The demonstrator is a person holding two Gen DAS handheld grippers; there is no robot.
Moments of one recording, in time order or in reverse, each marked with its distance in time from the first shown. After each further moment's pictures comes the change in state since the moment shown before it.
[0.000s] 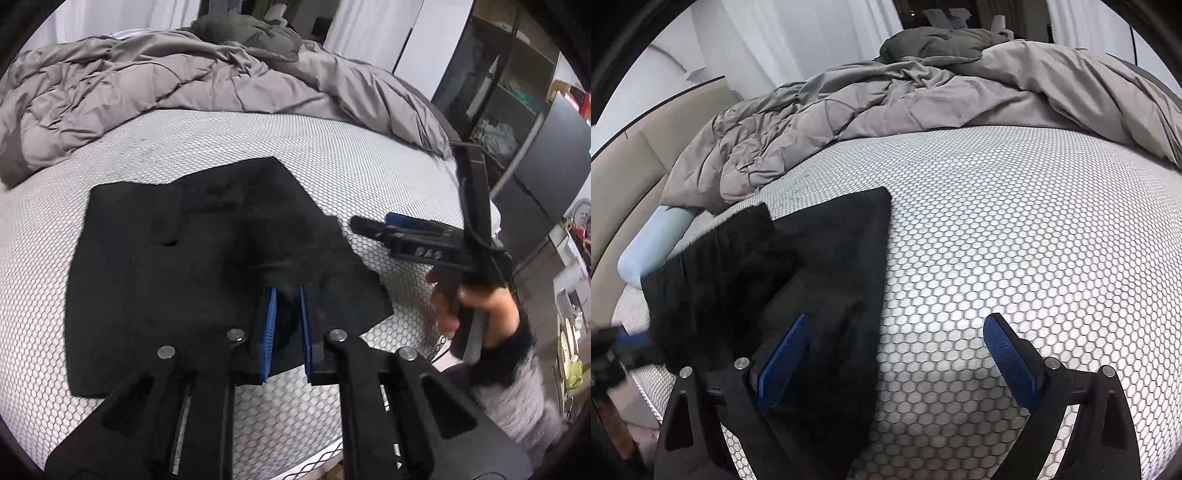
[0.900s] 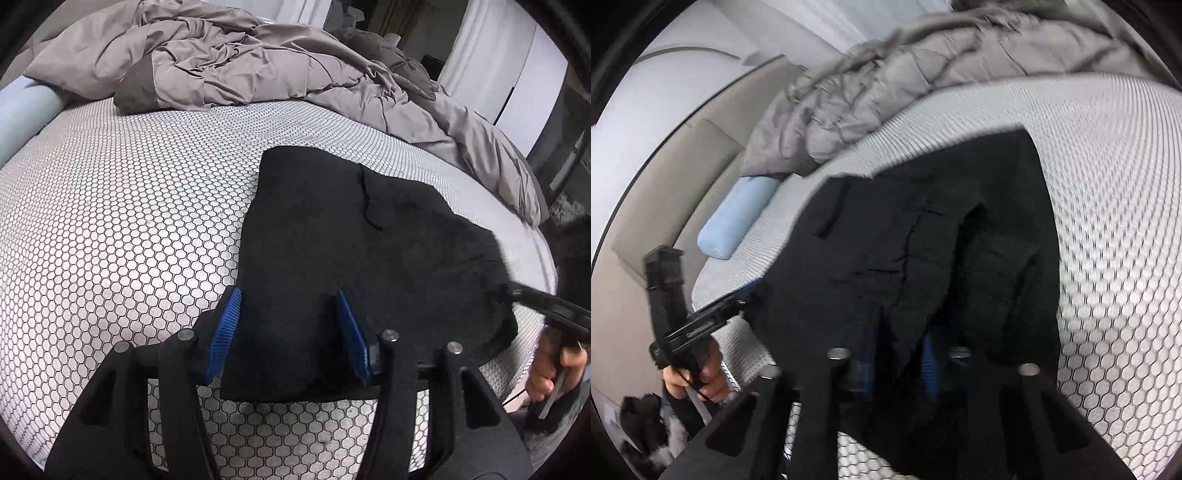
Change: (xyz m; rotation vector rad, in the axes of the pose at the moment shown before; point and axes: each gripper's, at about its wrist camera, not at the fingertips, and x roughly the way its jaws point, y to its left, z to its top) left arm -0.004 0.176 -0.048 -0.287 -0.078 0.255; right arm 0.014 0.071 -0.007 -0.039 0.103 0.389
